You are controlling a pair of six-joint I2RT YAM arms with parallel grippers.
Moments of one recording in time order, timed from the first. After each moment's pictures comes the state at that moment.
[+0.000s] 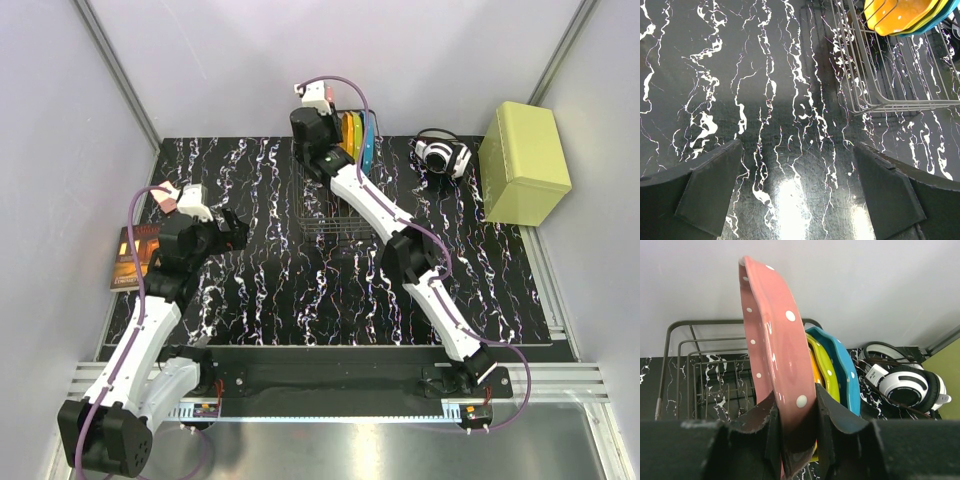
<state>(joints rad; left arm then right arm) -0.14 0.85 0.65 -0.18 0.07 -0.29 0.69 2.61 2.70 -0.24 0.97 -0.14</state>
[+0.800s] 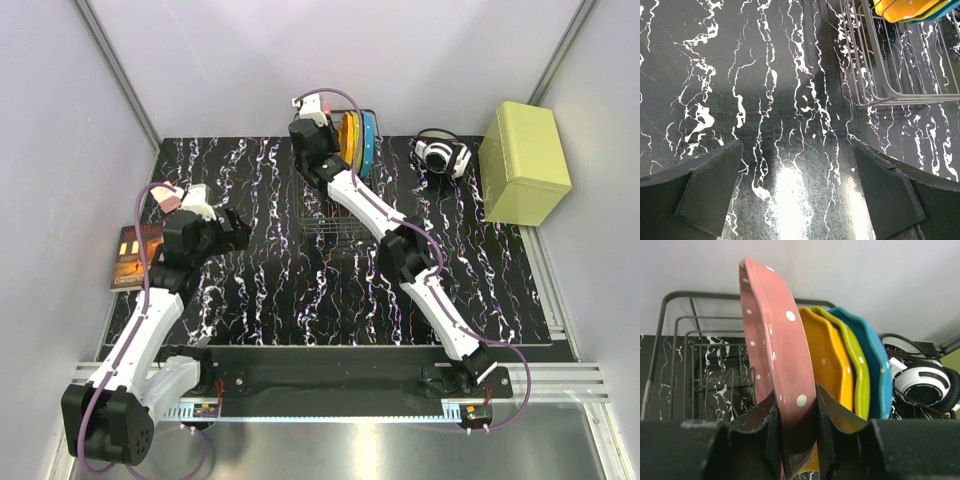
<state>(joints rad) -0.13 0.91 0.65 -0.18 0.09 -0.29 0.68 2.67 2.67 -0.21 0.93 -0.14</state>
